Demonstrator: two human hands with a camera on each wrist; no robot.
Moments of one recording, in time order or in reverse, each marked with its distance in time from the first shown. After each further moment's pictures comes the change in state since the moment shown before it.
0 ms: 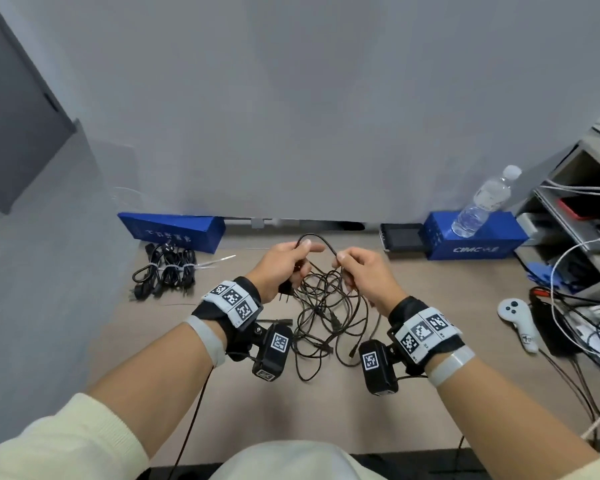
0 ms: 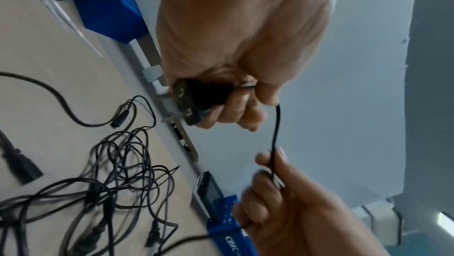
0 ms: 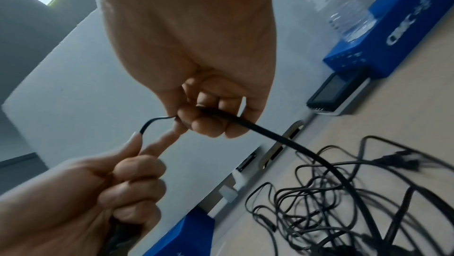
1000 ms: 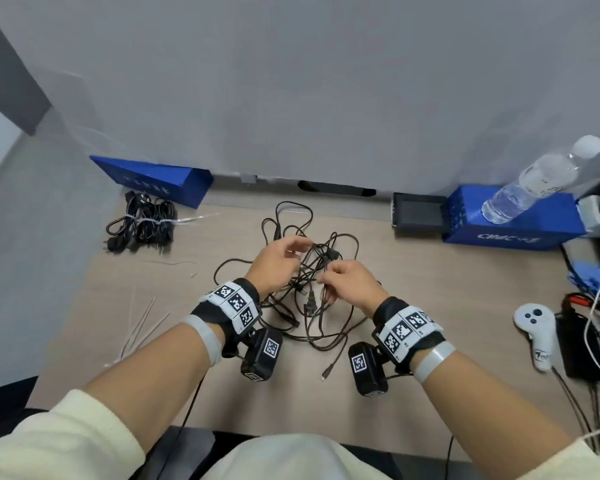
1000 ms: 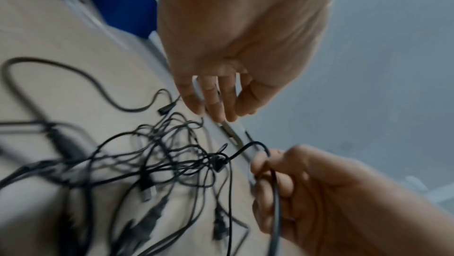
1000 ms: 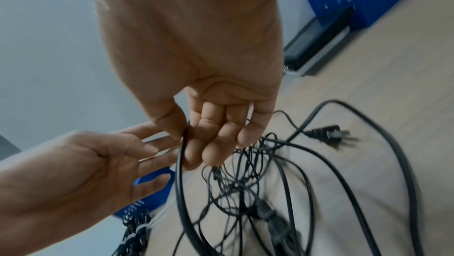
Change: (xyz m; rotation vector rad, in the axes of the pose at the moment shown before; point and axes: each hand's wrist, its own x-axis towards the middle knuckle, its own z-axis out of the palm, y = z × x) left_hand 0.071 -0.072 0.047 0.389 0.205 -0.096; right_hand 0.058 0.099 -0.031 -0.150 -0.360 0.322
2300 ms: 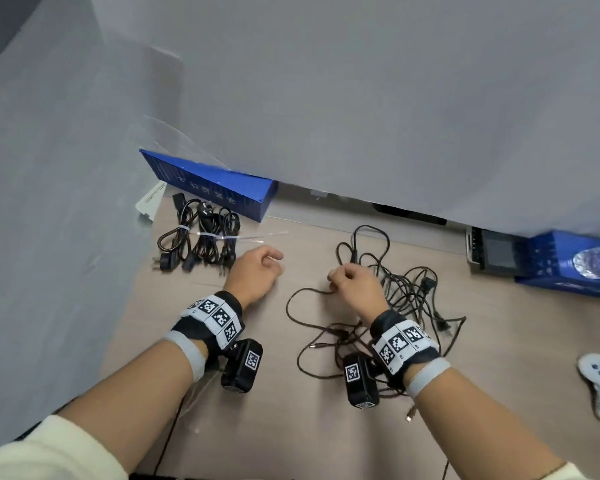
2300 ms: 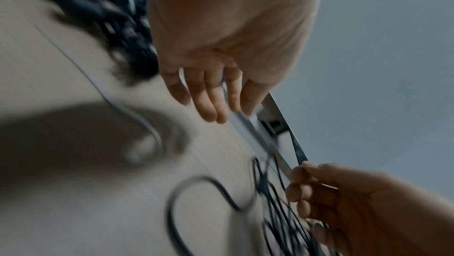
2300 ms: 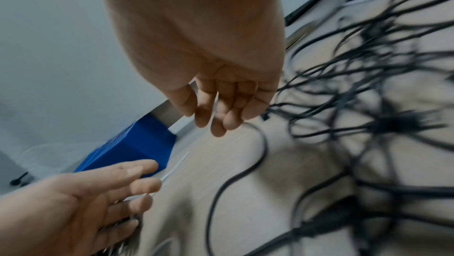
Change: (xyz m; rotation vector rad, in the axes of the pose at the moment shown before) left_hand 0.047 -0.132 -0.203 0.074 0.152 -0.147; right_hand 0.123 -0.084 0.151 -0.120 0.277 0.148
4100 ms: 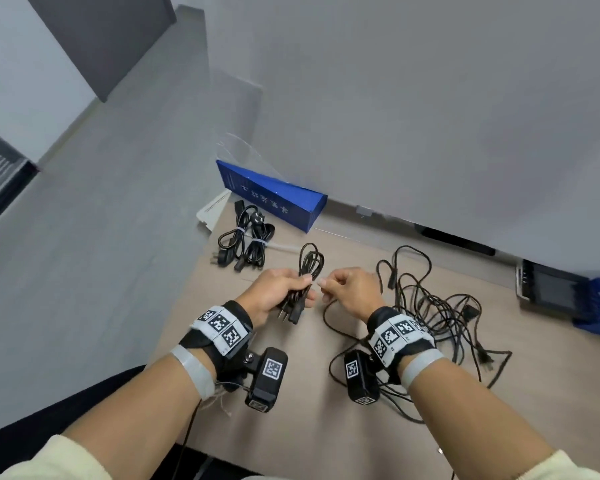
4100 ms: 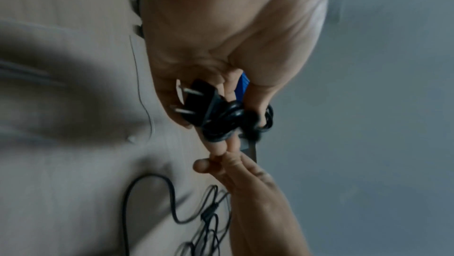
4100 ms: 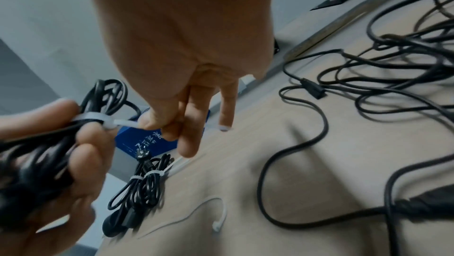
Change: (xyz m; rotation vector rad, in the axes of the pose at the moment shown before) left_hand -0.068 0.009 -0.043 -0.662 -0.162 -0.259; right_hand -0.005 -0.047 0.052 -0.342 -0.170 -0.367
